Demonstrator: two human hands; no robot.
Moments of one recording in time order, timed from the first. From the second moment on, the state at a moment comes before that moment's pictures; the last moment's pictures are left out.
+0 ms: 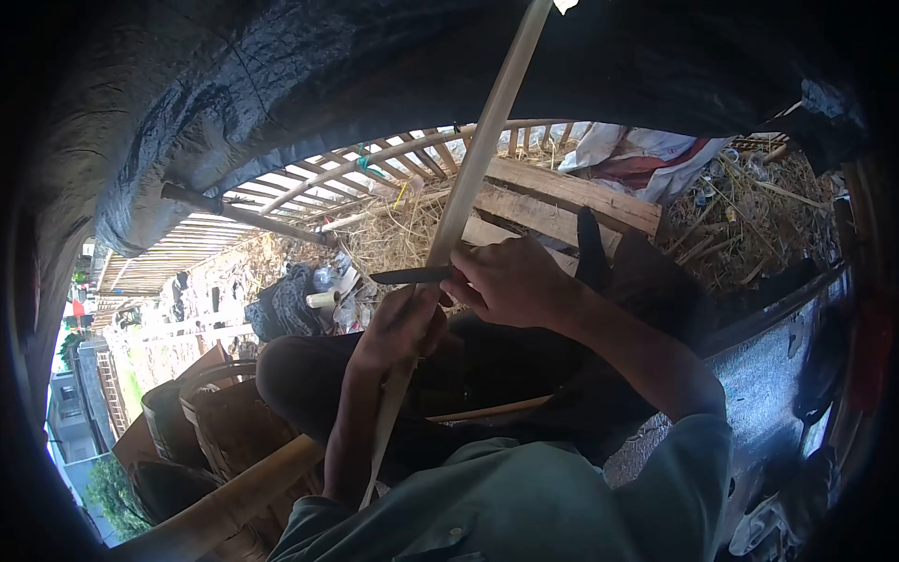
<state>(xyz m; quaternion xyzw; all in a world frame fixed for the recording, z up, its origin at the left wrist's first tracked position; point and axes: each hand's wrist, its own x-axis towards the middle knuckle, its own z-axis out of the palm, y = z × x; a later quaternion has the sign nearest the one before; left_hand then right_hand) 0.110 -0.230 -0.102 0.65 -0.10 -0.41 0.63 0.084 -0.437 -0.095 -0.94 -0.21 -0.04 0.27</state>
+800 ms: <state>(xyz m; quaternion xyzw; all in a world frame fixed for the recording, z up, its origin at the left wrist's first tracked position) 0.093 -0.238 -0.104 0.81 -0.13 -0.26 0.51 0.117 -0.459 -0.107 -0.97 -0.01 -0.18 0.14</state>
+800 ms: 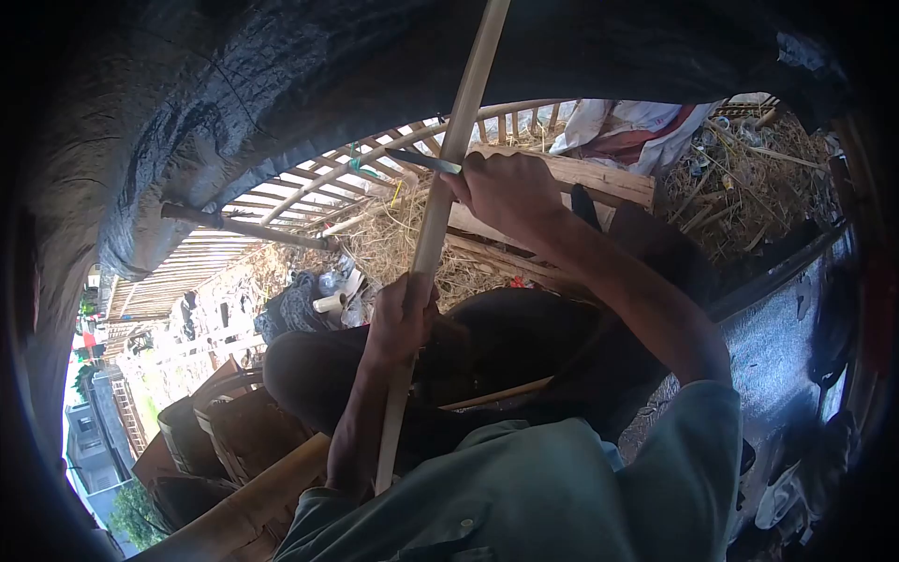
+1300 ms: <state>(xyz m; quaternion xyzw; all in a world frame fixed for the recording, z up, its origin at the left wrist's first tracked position) 0.095 -0.229 -0.114 0.84 -0.26 -0.18 0.45 0.113 -0.462 -0.108 -0.96 0.00 -0.15 0.24</state>
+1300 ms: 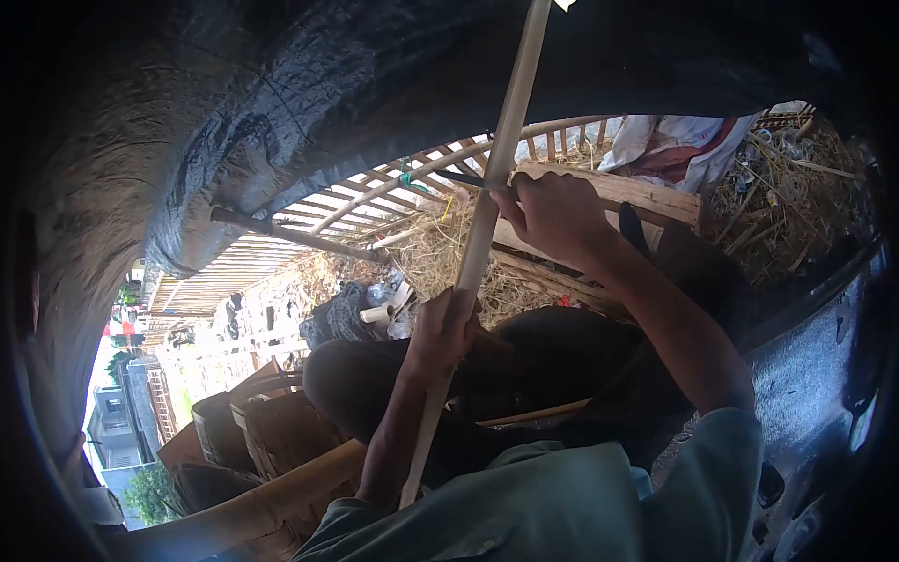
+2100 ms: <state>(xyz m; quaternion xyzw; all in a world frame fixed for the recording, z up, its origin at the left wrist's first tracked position) 0.166 -0.271 -0.052 0.84 -0.32 -0.30 0.31 0.134 -0.473 -0.108 -0.93 0.08 -0.13 0.34</state>
